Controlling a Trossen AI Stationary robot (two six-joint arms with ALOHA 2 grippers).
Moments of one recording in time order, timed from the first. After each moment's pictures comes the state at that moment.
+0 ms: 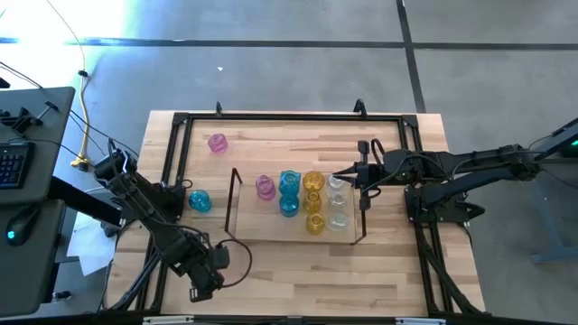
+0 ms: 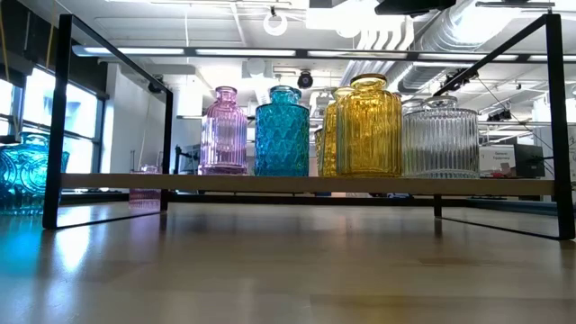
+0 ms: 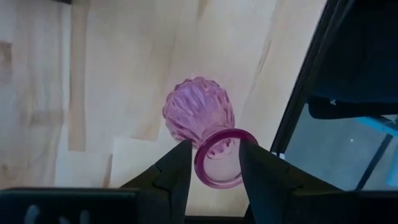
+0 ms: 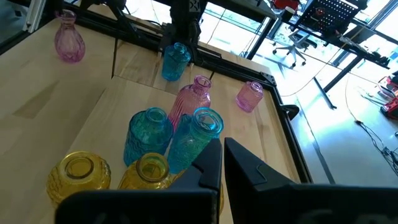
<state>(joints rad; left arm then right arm) -0.82 1.59 1.23 -1.05 0.09 -1.03 0.11 0.97 0.87 -0.27 0.22 -0.31</state>
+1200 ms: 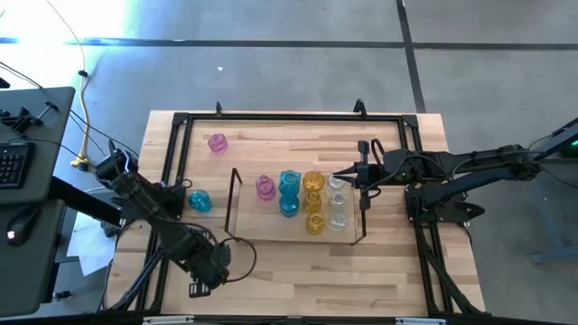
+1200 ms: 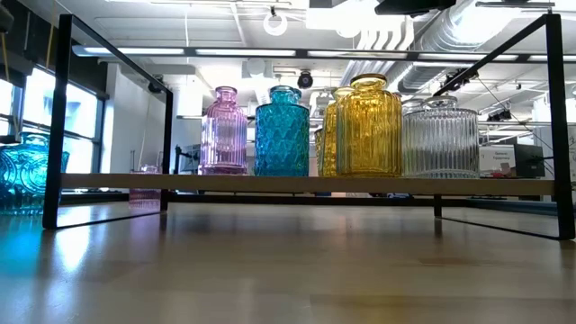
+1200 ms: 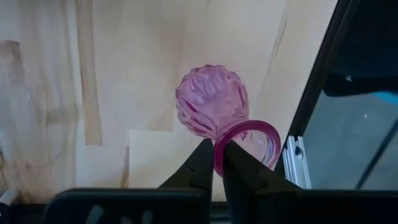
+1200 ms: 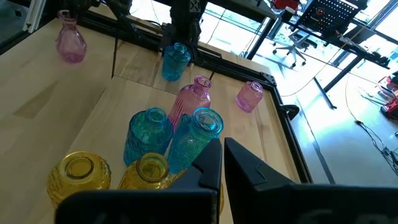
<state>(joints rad) -0.77 1.59 1.22 -1.09 0.16 -0.91 0.11 0.97 0.87 -0.27 0.22 -0.31</state>
